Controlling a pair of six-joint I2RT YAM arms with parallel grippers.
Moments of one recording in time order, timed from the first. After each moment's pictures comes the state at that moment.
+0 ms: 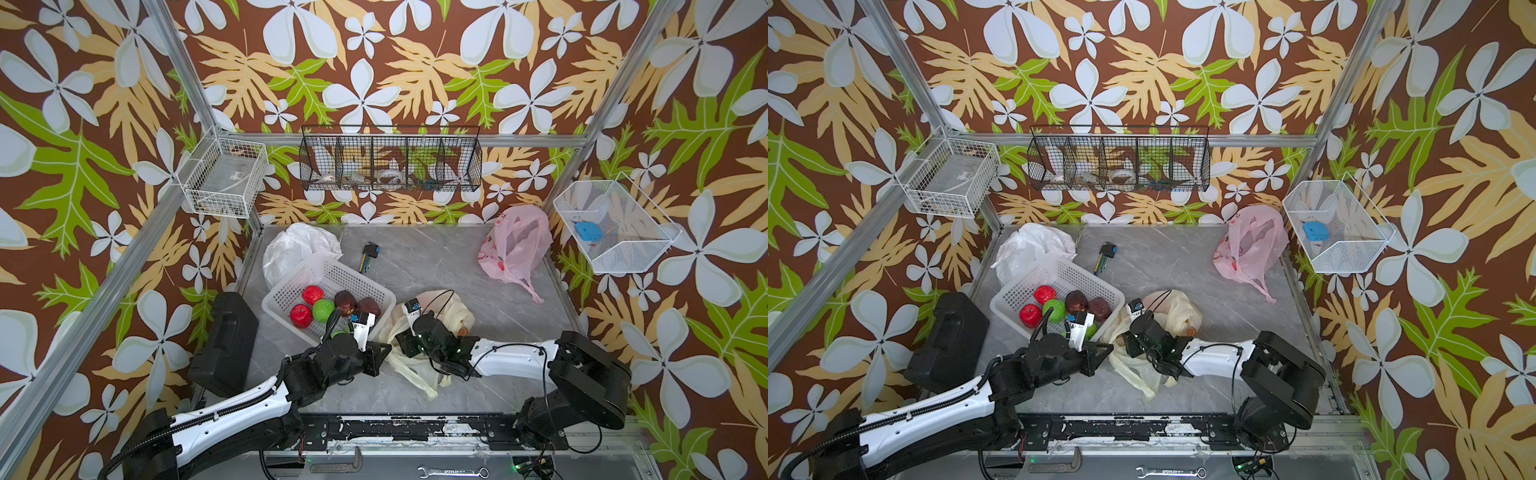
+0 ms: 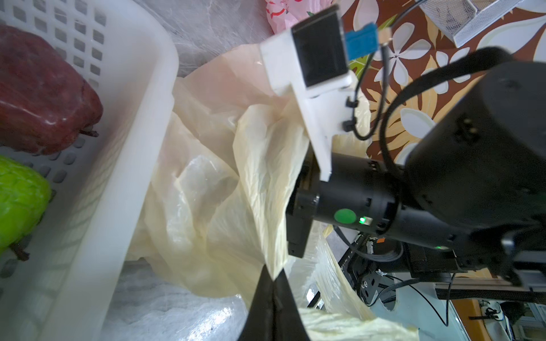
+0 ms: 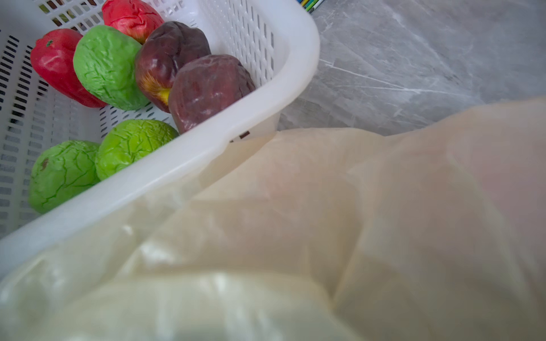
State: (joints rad) left arm -0.96 0.83 0.41 -0.03 0.00 -0.78; right arm 0.94 1.57 0.66 0.24 0.19 0.42
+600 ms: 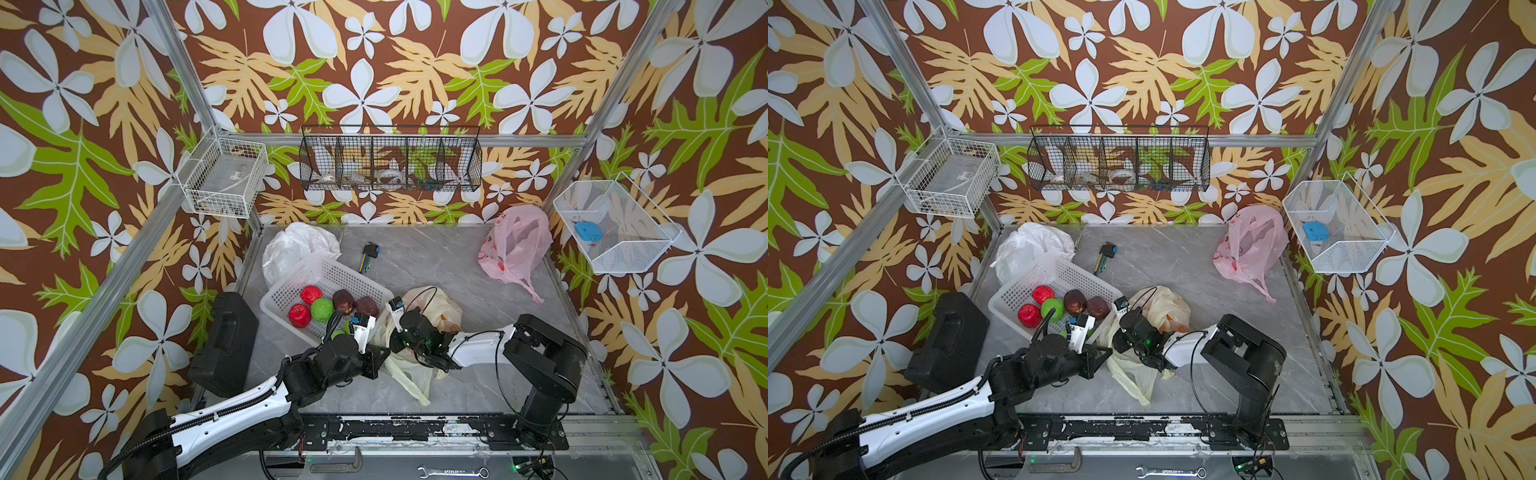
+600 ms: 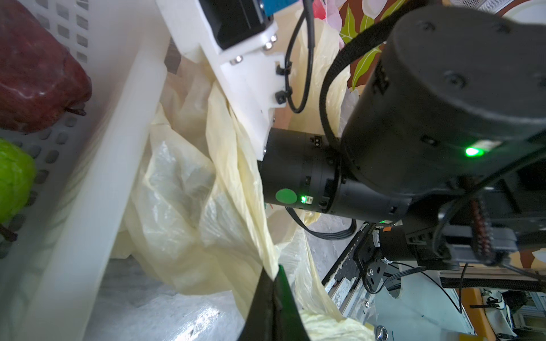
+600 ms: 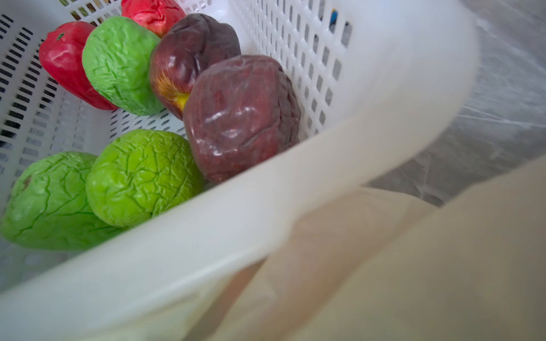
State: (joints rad) left arm -0.96 0.83 0.40 -0.07 0.02 -0.77; right arm 0.93 1.77 0.75 0.40 0.13 0.36
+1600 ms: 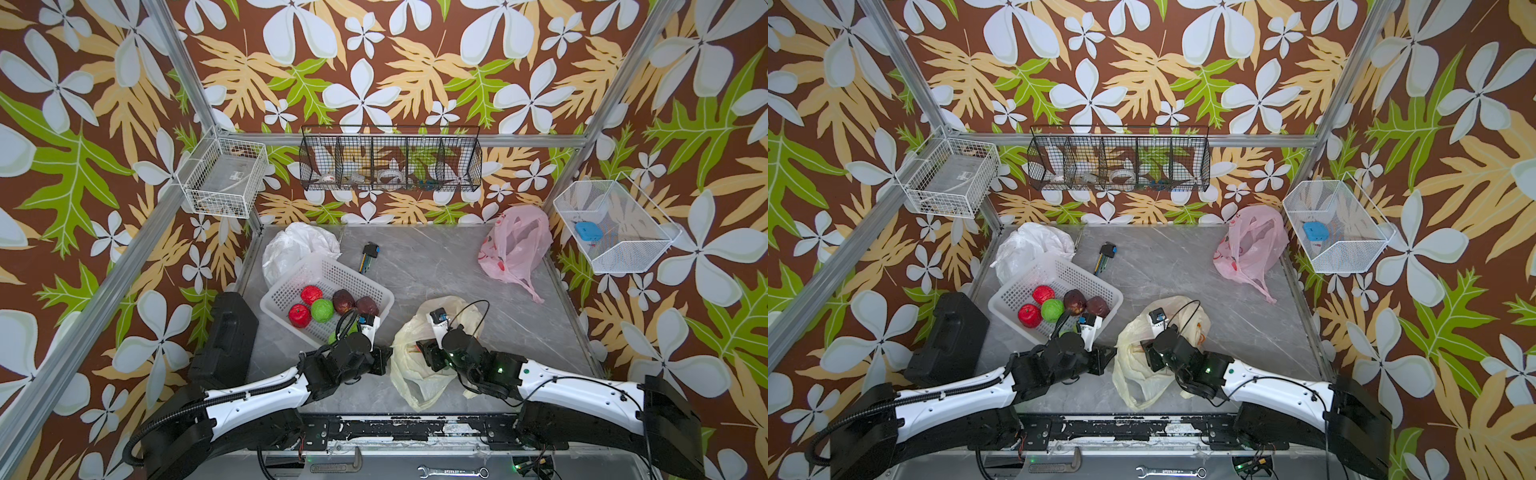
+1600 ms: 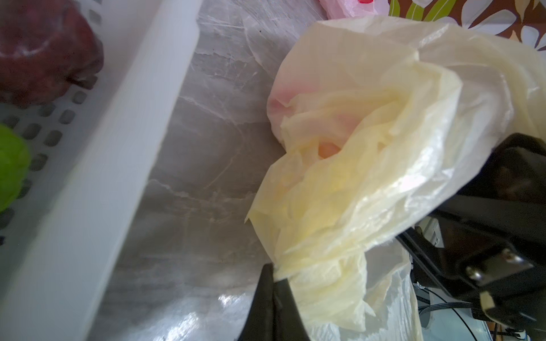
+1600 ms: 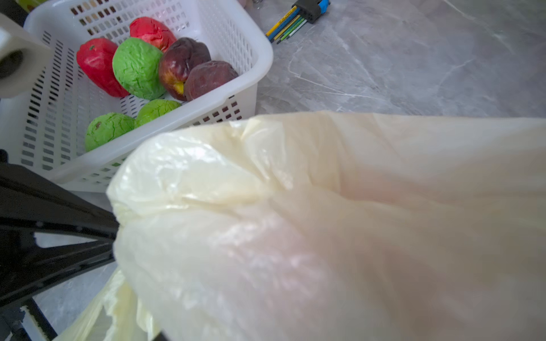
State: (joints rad) left arm -0.95 1.07 0.41 0.08 -0.02 -0.82; right arm 1.01 1.04 0.51 -0.11 0.34 0.43
